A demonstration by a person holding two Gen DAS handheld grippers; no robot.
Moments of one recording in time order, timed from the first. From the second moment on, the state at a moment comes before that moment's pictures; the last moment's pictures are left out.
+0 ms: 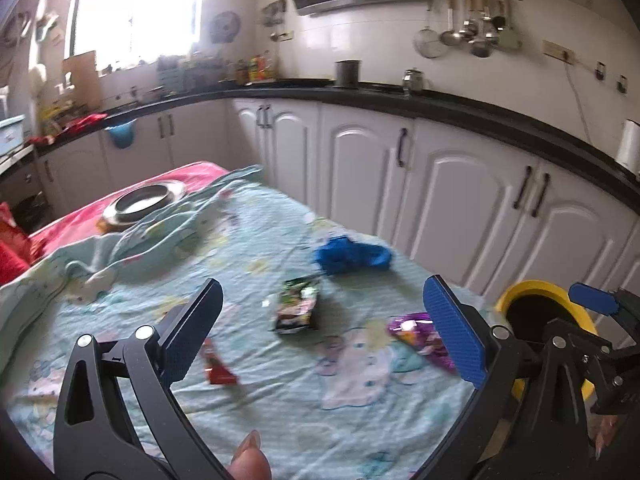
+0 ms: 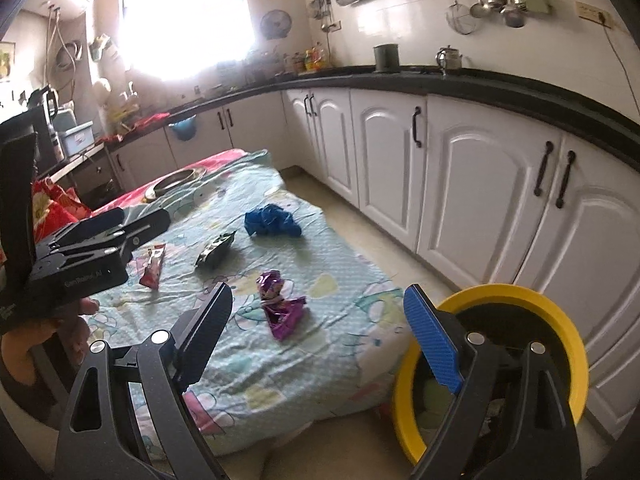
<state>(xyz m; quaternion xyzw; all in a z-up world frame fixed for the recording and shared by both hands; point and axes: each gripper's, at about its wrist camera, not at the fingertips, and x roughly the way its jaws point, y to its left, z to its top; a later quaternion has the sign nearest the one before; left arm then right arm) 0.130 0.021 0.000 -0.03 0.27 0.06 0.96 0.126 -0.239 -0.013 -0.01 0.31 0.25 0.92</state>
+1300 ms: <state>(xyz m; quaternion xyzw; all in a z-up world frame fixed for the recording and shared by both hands) 0.151 0.126 -0.080 -0.14 0.37 0.13 0.91 0.201 -0.136 -0.092 -0.07 0.41 0.28 0.86</state>
